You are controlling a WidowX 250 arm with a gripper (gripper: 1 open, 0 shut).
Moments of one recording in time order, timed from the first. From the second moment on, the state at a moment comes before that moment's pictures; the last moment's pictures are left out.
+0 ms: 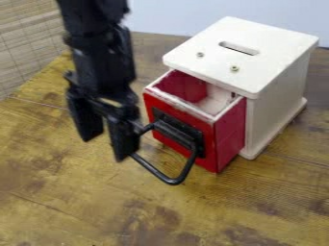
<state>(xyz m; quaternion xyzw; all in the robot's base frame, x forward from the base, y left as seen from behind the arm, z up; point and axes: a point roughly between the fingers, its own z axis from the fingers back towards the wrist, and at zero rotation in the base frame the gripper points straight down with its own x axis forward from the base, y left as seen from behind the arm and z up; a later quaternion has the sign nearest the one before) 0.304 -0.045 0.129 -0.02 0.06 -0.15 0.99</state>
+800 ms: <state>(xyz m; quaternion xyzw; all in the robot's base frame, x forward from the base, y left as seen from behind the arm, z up) 0.343 -0.081 0.095 0.00 0.07 -0.15 0.99</state>
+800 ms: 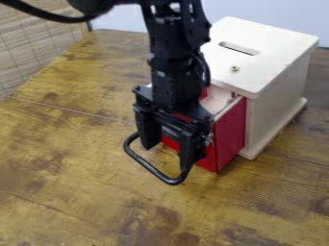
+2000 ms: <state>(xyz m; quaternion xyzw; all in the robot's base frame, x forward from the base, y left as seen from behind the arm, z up) 0.375 -0.105 0.060 0.01 0.01 -0.06 1.00</state>
